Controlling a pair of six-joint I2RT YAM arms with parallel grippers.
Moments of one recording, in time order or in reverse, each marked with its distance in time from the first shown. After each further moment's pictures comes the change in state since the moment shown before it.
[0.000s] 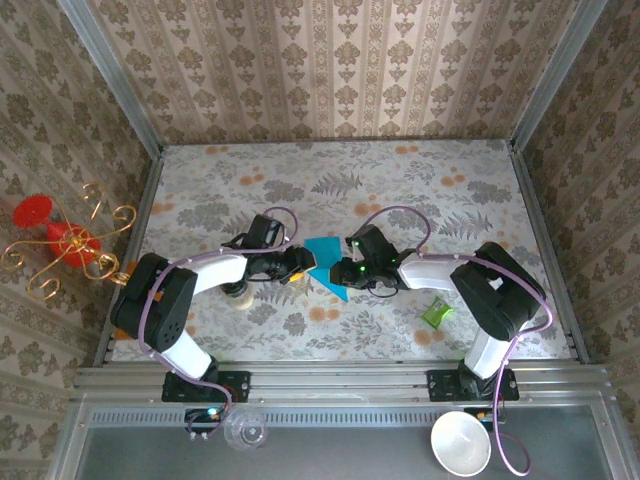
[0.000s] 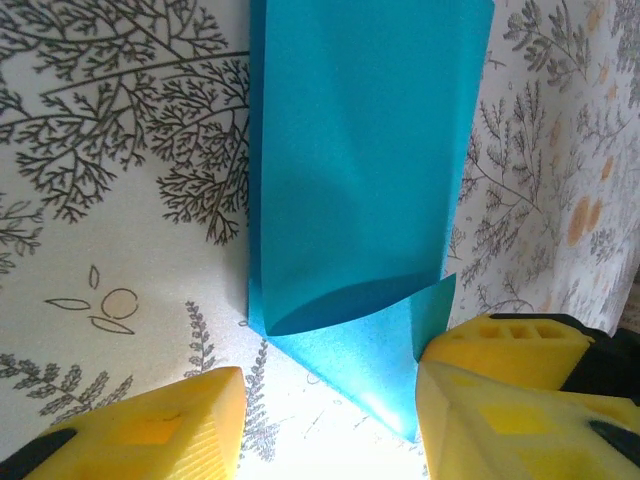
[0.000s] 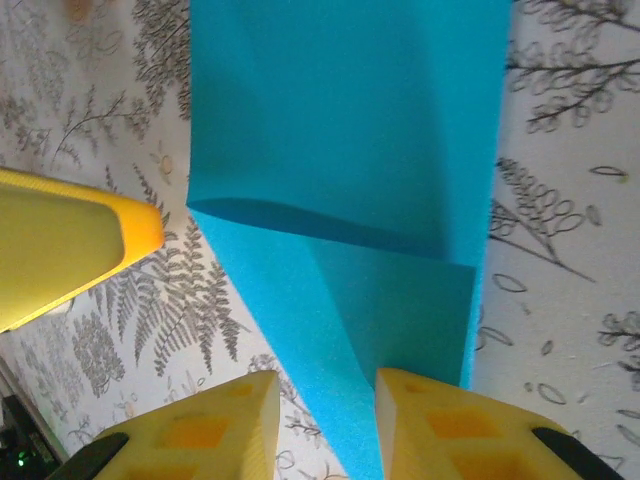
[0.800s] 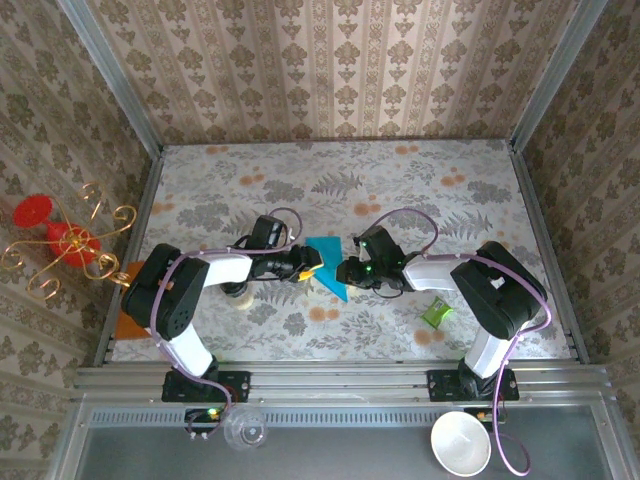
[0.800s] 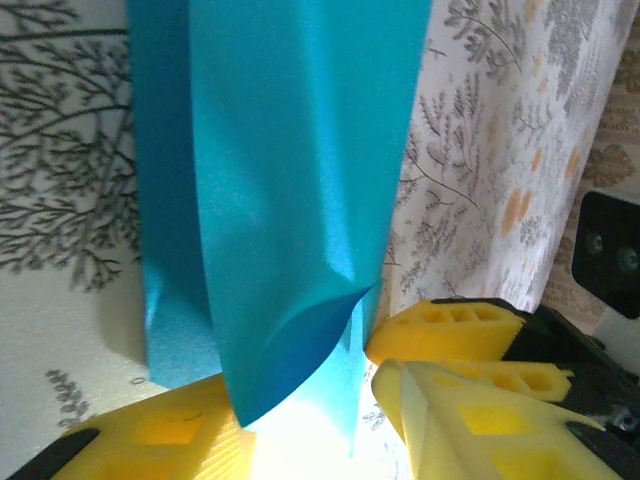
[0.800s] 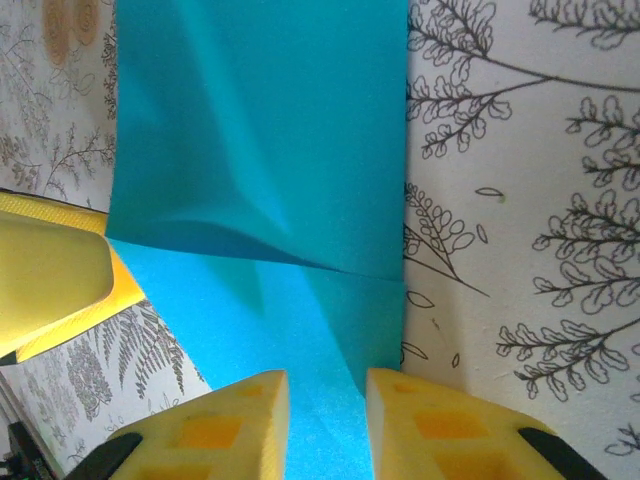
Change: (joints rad) left arm -0.002 0.089 -0.012 0.193 0.143 -0.077; right arm -0.036 0.000 -0.053 0.072 -0.004 0.023
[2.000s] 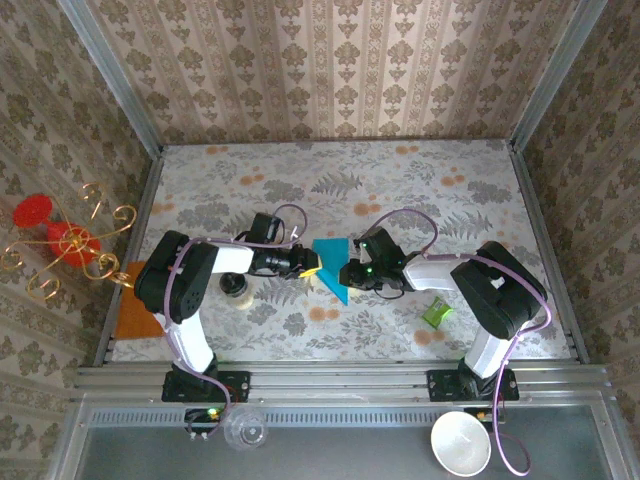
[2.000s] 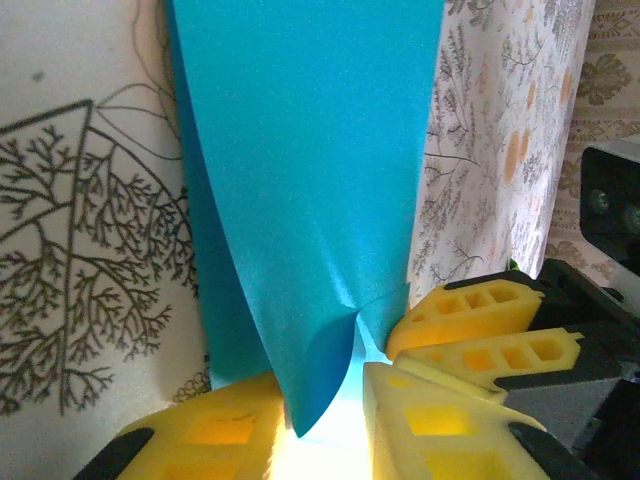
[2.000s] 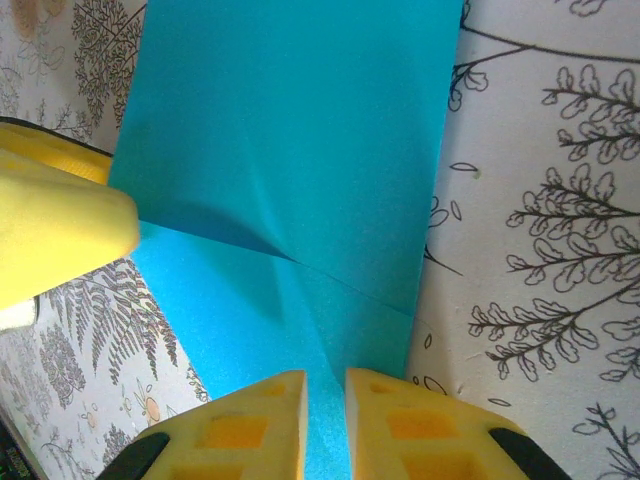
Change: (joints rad) left arm 0.058 0.126 0.060 -0.002 0.156 0.237; right arm -0.002 0.000 0.000 -0.039 0.000 -0.042
